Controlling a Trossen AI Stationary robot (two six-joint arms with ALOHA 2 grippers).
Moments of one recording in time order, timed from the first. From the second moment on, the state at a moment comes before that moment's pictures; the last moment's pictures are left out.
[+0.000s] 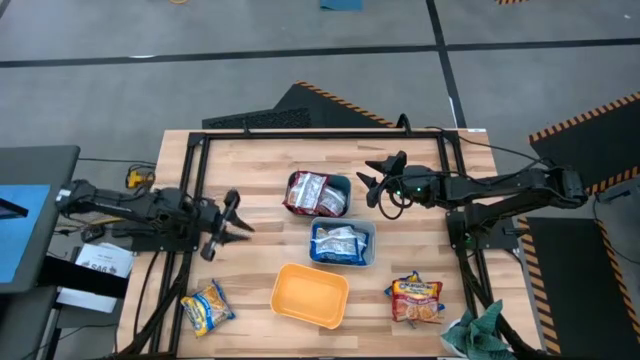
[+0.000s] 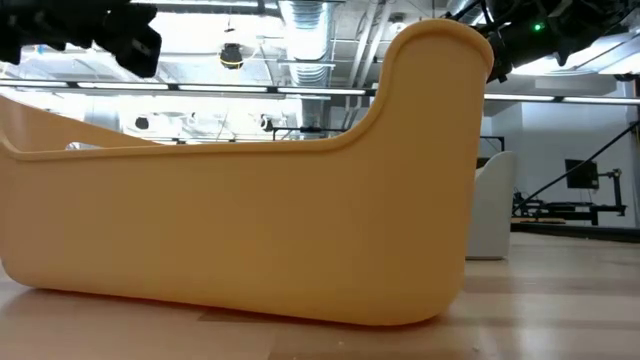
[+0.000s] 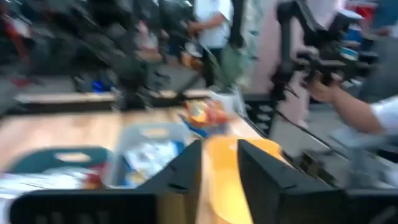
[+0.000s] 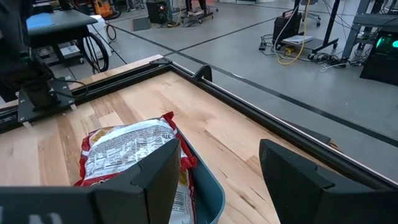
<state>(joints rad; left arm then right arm) -0.15 0.41 0.23 0.24 0.11 -0.09 -0.13 1.13 0.55 0.32 0.47 0.24</state>
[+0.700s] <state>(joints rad) -0.86 1.16 0.74 -0.60 -0.01 -0.98 -0.13 1.13 0.55 0.29 0.47 0.23</state>
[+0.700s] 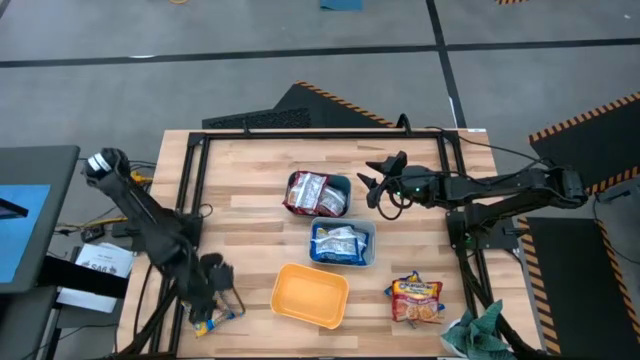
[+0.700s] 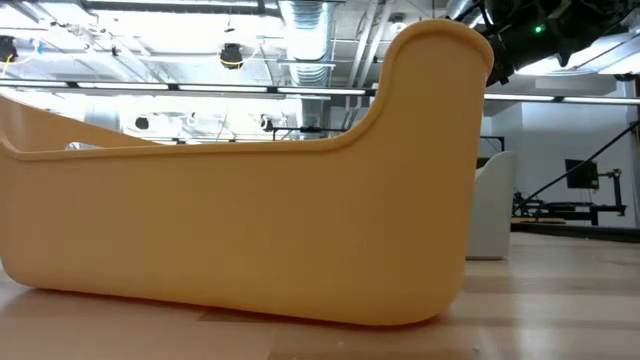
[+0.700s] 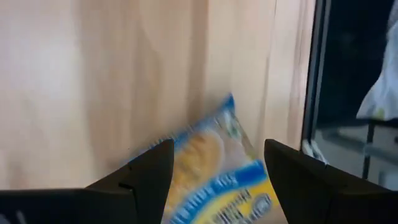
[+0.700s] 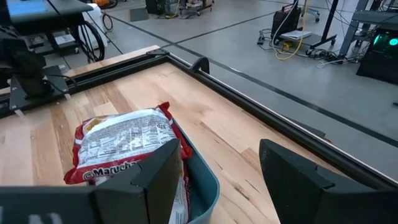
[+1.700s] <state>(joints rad) -1.04 1.59 0.86 -0.86 -0.12 -1.16 -0.17 1.13 0.55 0.28 0.47 0.21</state>
